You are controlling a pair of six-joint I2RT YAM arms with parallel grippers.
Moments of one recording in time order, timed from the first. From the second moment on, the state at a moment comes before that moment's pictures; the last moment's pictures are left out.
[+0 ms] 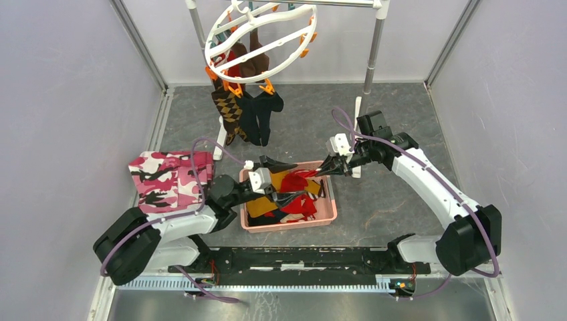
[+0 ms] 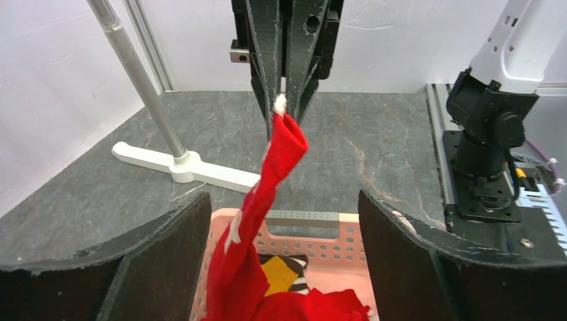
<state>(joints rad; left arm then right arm) -0.79 1.16 0.30 1.11 0.51 0.03 0.40 1.31 1.10 -0.73 -1.20 -1.12</state>
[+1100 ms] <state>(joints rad) -0.80 1.09 0.23 1.20 0.38 -0.16 0.37 1.27 1.19 -0.68 -1.01 -1.04</state>
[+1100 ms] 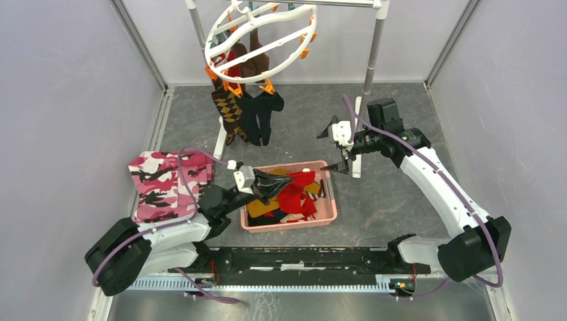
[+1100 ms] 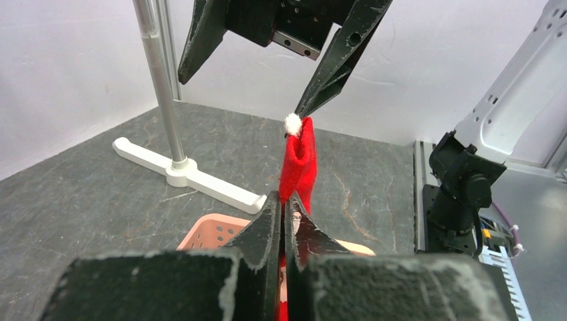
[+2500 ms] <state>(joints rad) -0.80 1.05 0.21 1.24 0.21 -0.14 0.31 1.46 1.58 -0.53 -1.01 -1.00</state>
